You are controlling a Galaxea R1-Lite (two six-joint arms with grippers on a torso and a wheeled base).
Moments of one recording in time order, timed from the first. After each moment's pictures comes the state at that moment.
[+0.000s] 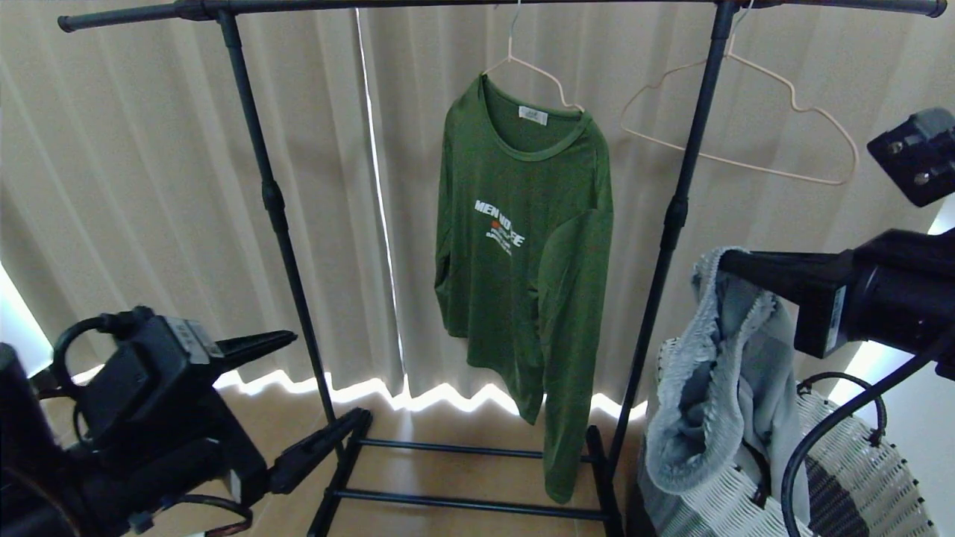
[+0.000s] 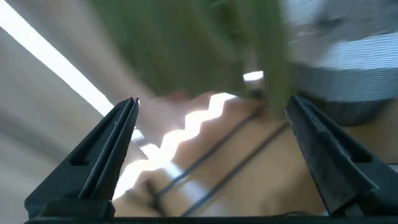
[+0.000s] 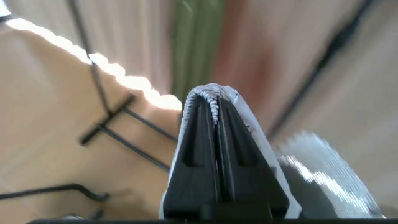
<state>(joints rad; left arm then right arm) -0.44 1.32 -0.29 -0.85 -0.20 0.39 0.55 1.27 -0.88 -0.15 -0.13 -0.01</state>
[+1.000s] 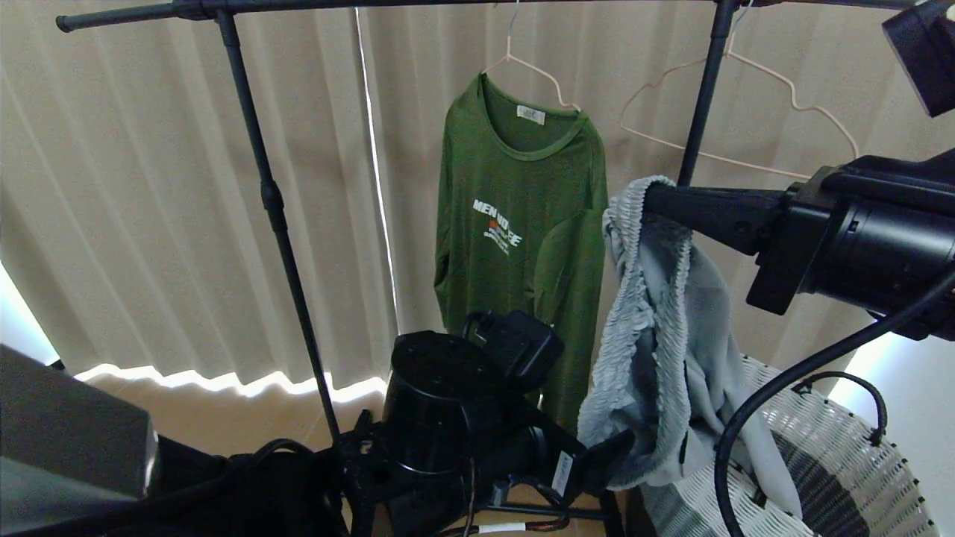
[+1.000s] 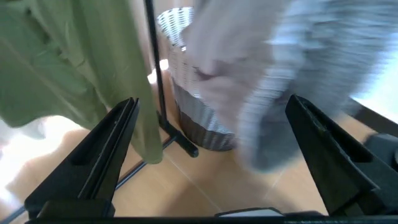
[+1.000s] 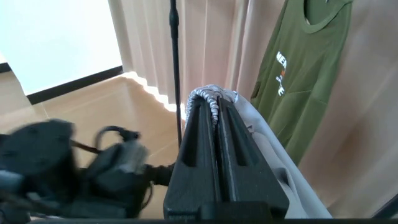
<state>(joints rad) -0.94 1.92 -0.79 -0.85 0.02 -0.10 0.72 1.35 -0.96 -0.35 0.01 0.08</state>
